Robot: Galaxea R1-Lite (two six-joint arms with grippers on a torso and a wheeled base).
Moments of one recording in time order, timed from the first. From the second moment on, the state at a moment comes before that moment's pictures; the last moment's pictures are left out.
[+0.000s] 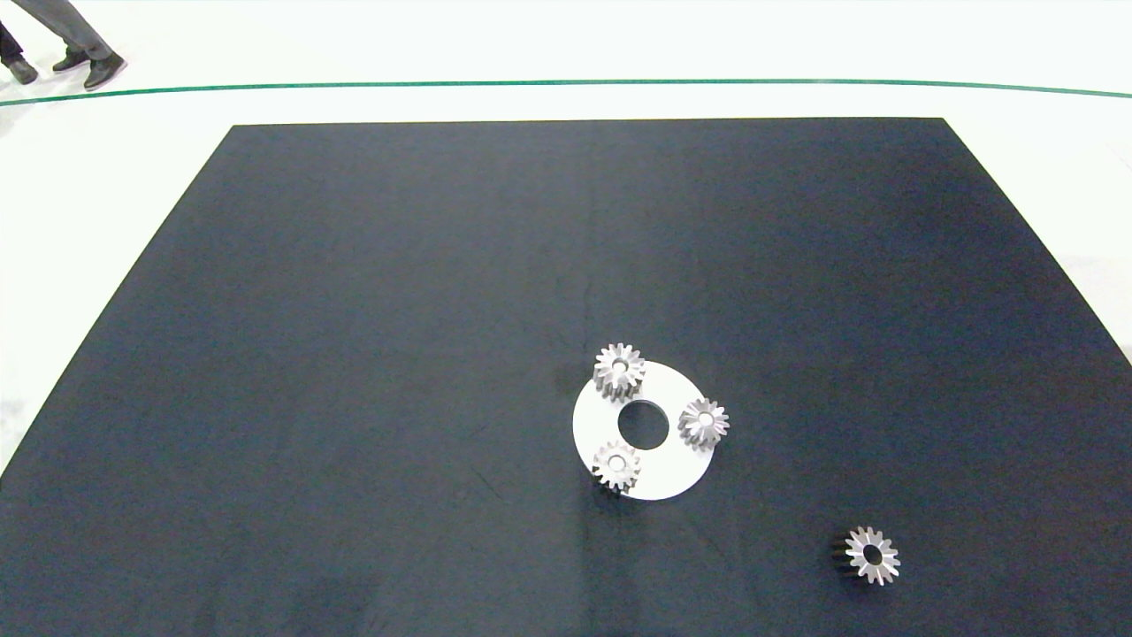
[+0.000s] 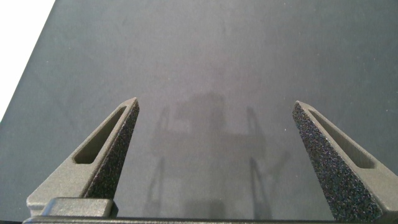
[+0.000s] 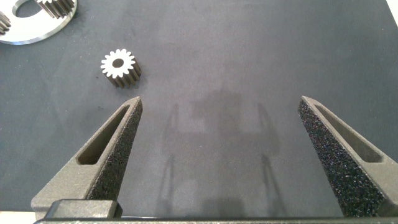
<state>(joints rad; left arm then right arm) 0.00 0.01 -0.01 0.01 0.04 0.00 0.00 0.00 -0.01 0.02 0.02 -0.02</state>
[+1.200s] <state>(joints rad) -0.10 0.83 -1.12 0.61 0.04 0.00 0.01 0.55 -0.58 0.28 0.03 -0.15</state>
